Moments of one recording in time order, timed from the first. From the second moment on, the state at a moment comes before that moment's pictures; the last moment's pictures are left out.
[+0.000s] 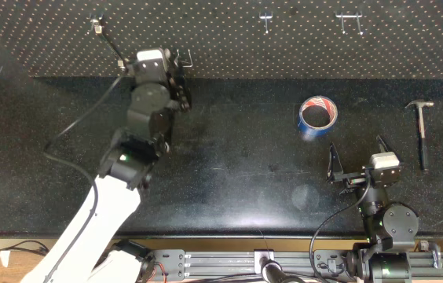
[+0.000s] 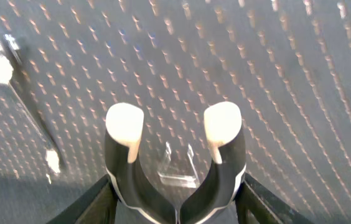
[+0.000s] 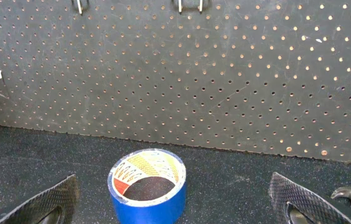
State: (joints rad) left arm -0.37 1.20 0.85 0.00 -0.38 -0.26; right arm -0.01 0.01 0.01 -0.05 -0.17 0.00
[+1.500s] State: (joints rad) left arm -0.30 1.54 0.84 0.47 -0.29 -0.13; right arm -0.01 0.01 0.01 -0.05 -0.17 0.00
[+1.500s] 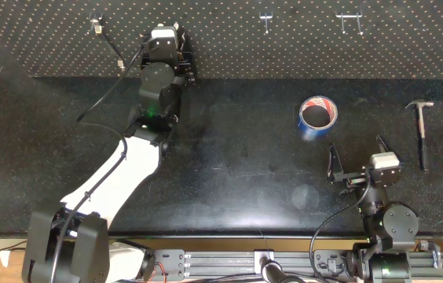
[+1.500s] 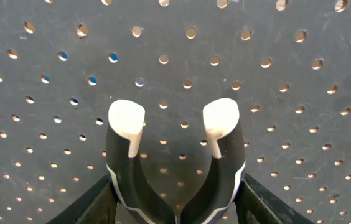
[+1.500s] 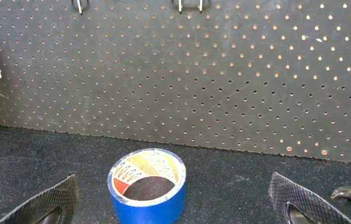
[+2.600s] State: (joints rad) left arm -0.19 1.19 0.71 0.19 -0.18 -0.13; right arm -0.01 0.01 0.01 -0.05 -0.17 0.00
